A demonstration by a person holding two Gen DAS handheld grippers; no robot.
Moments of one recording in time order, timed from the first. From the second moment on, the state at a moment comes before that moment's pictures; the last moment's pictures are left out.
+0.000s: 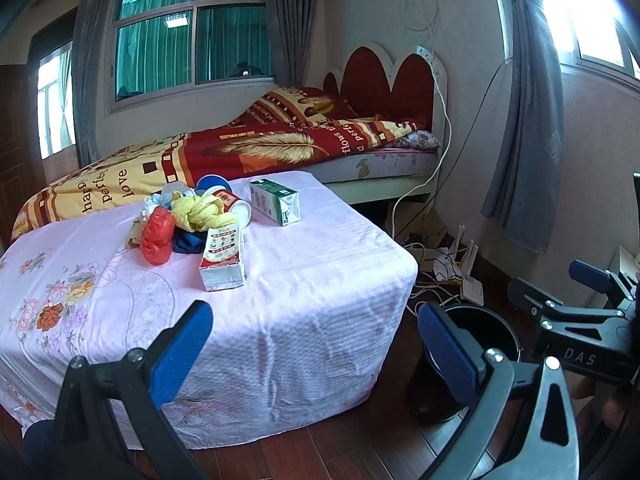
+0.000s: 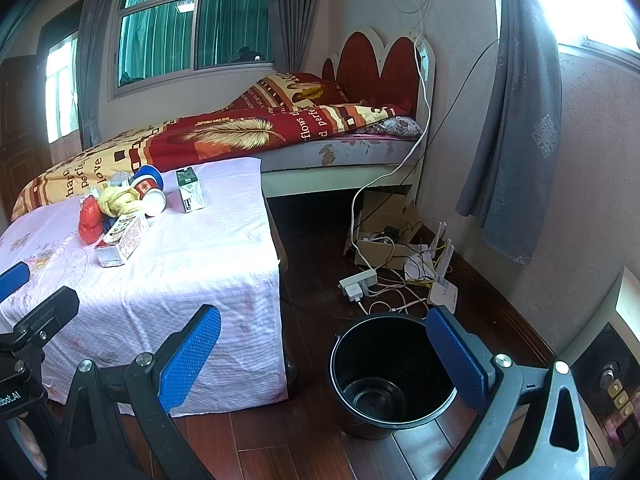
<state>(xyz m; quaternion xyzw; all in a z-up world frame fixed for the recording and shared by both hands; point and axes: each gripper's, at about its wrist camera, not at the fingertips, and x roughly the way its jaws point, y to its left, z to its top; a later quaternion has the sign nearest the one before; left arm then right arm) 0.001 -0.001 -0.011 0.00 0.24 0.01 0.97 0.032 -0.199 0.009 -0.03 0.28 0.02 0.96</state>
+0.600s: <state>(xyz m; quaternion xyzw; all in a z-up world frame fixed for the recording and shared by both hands) 0.011 0.026 -0.014 -0.04 0.26 0.00 0.96 0.033 -0.195 0.007 -0.04 0.29 0.04 0.96</state>
